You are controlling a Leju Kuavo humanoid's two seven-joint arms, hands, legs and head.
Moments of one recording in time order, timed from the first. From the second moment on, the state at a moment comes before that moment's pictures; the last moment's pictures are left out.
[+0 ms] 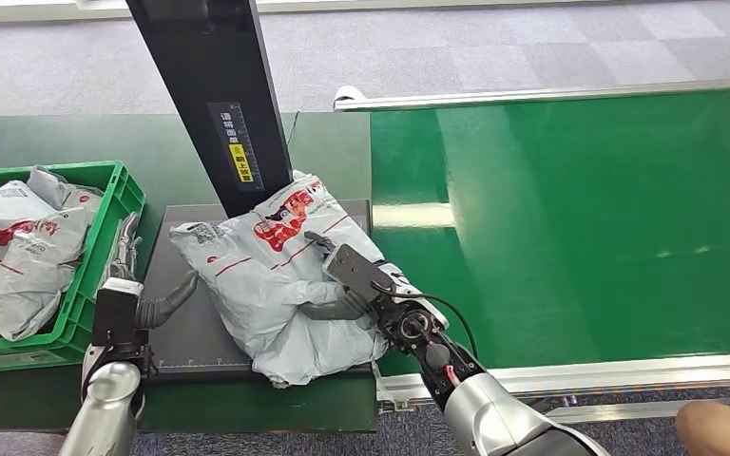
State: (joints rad) left arm -0.25 0.02 0.14 -1.28 -0.26 0.14 -0.55; right arm -0.70 0.29 0.39 -0.48 0.16 0.12 -0.45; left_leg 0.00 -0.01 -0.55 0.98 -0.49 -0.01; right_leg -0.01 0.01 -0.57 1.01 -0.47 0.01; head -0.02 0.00
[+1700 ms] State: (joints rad) left arm -0.50 0.08 -0.40 -1.18 -0.39 -0.25 -0.49; right arm -0.51 0.20 0.19 -0.87 0.05 0.15 -0.52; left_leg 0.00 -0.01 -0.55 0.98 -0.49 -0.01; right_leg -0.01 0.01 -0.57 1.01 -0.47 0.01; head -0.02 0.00
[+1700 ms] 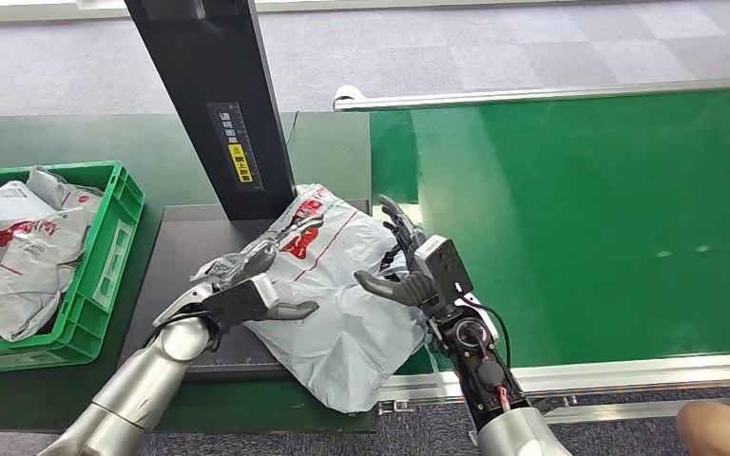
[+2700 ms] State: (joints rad) left arm -0.63 0.10 -0.58 -0.87 -0.45 -0.10 -0.47; right arm -0.41 0.14 0.17 -1.08 -0.02 0.12 -0.50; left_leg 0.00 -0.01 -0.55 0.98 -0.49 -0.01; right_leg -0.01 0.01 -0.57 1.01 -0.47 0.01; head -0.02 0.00
